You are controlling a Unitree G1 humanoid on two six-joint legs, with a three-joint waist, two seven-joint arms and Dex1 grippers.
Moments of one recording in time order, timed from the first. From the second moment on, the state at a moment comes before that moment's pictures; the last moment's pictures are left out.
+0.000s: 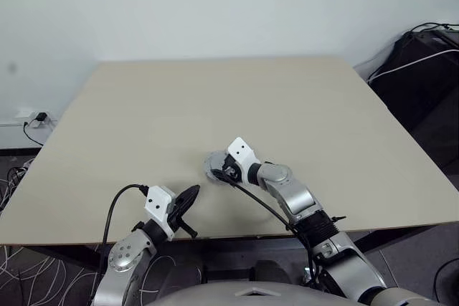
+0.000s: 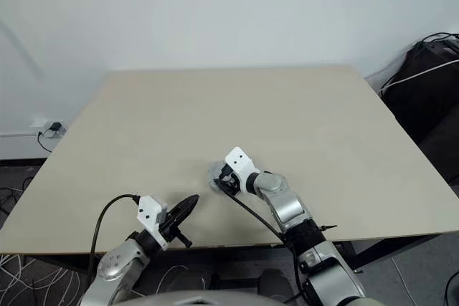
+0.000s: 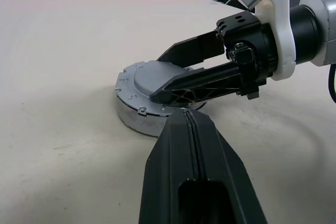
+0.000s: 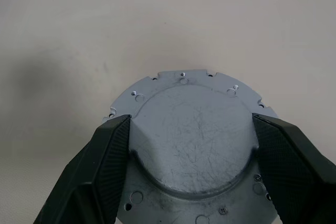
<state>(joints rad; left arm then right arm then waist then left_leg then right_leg) 0.37 0.24 -0.15 -0.15 -0.24 -0.09 -0.57 -0.37 -0.16 0.36 0.27 -0.01 0.40 0.56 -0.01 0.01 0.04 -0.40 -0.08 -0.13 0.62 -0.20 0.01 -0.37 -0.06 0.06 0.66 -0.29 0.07</state>
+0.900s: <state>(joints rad) 0.37 0.24 -0.15 -0.16 -0.24 -0.04 -0.56 -0.37 -0.19 0.35 0.24 0.01 0.50 0.58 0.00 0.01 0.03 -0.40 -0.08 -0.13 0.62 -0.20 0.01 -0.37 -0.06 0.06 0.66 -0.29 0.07</state>
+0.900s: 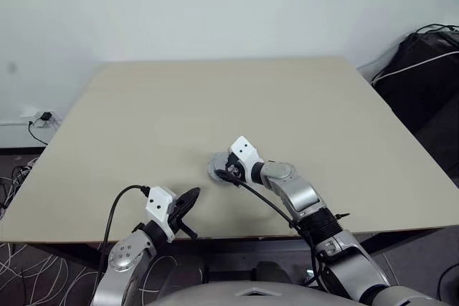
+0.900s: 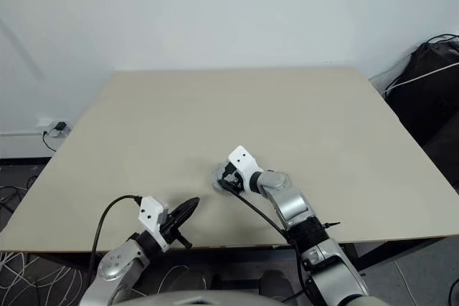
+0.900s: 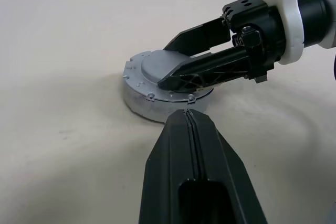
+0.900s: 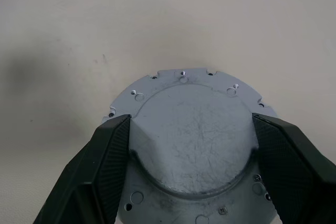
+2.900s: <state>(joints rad) -0.35 0.19 -0.07 0.27 -0.39 0.84 -0.55 -0.30 -0.19 0.36 0.15 -0.01 0.51 0.51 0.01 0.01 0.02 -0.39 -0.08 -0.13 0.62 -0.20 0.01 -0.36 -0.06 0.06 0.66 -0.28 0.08</state>
